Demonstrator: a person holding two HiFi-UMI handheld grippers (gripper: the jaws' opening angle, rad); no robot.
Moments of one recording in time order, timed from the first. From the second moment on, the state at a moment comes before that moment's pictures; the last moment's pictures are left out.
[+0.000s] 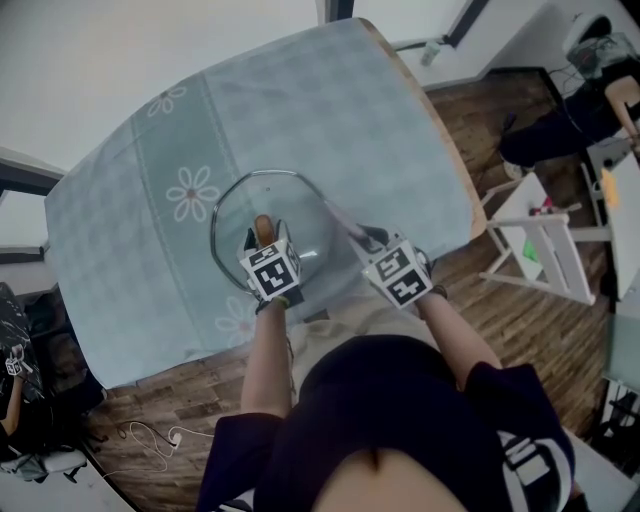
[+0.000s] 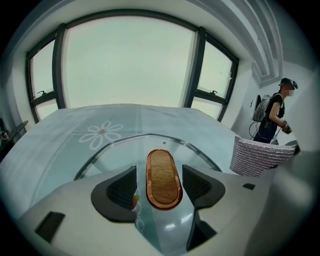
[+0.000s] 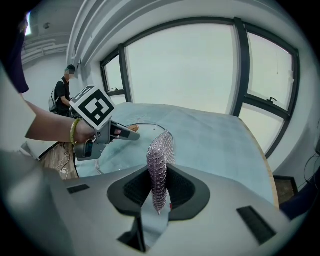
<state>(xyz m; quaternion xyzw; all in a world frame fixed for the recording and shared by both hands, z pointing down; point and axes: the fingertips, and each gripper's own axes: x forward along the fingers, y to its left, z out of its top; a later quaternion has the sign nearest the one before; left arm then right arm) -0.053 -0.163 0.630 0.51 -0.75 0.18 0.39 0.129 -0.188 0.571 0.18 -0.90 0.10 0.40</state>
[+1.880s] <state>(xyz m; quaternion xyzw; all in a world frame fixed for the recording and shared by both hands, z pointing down) -0.064 -0.159 0.603 0.50 -0.74 0.12 0.43 0.140 -0.241 0.551 0.20 -0.91 0.07 0.36</state>
